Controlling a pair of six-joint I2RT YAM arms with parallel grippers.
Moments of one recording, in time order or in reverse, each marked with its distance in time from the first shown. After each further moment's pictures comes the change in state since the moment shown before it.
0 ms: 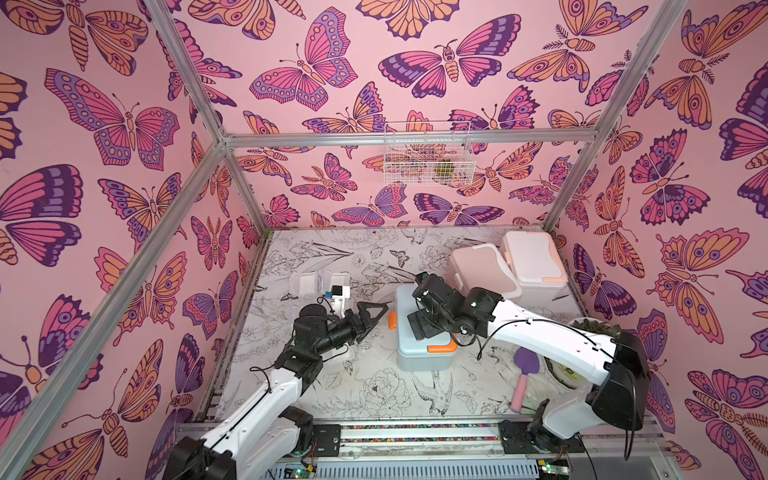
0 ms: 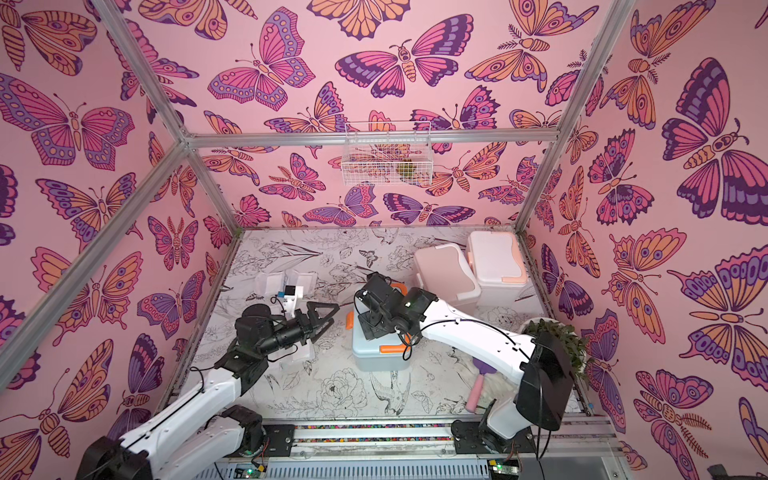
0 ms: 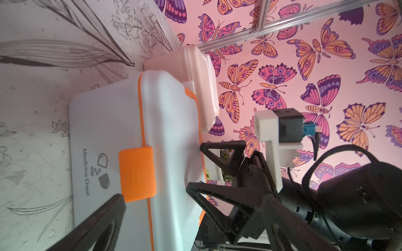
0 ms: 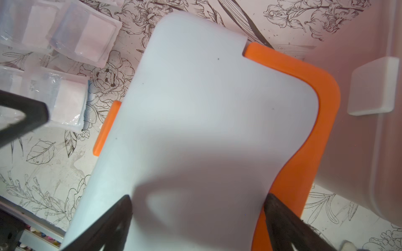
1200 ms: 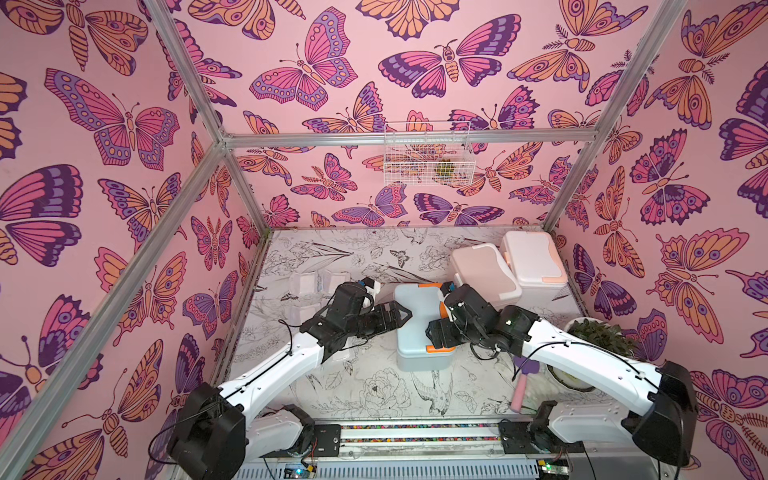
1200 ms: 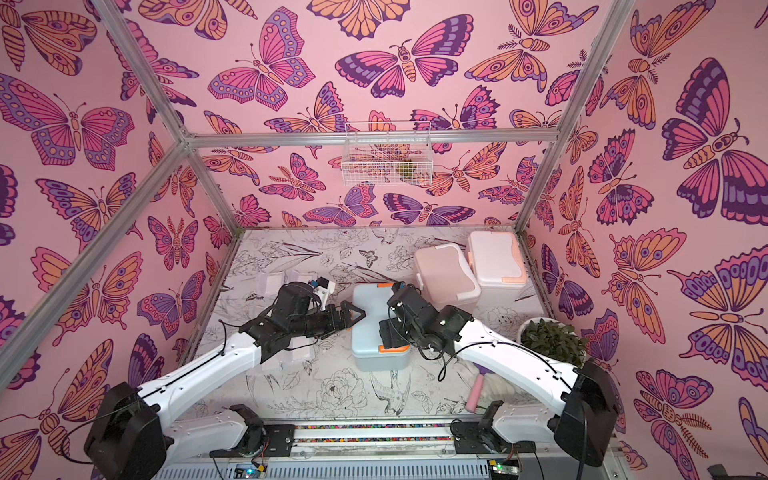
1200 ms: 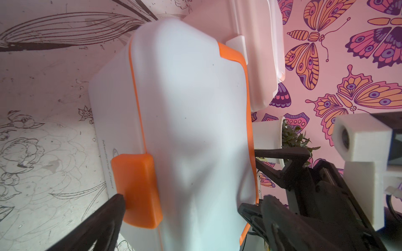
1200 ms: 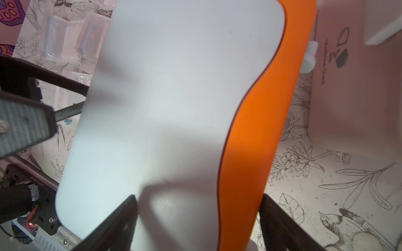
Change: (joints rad) left arm -0.219 0.313 0.313 -0.381 -0.185 0.257; right arm -0.079 -0.240 -0.285 0.158 -0.161 0.083
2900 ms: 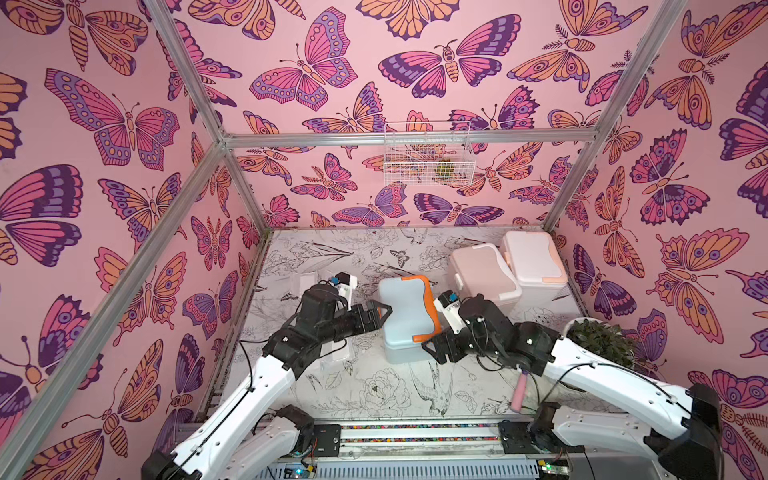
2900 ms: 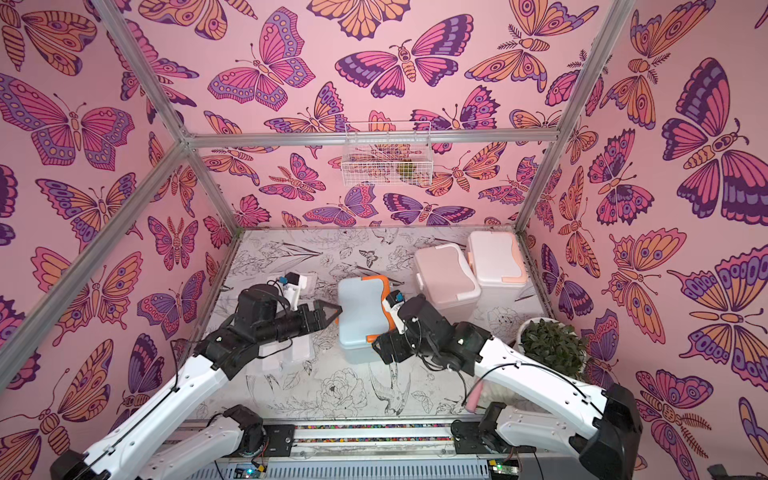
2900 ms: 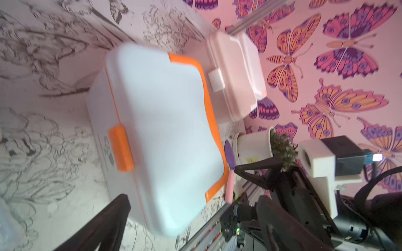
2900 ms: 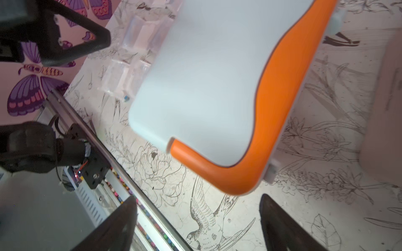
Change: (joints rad) left arm 0.030 -0.315 0.023 -0.283 -0.073 0.100; right arm 0.112 -0.197 -0.143 0.114 -0.114 -0.094
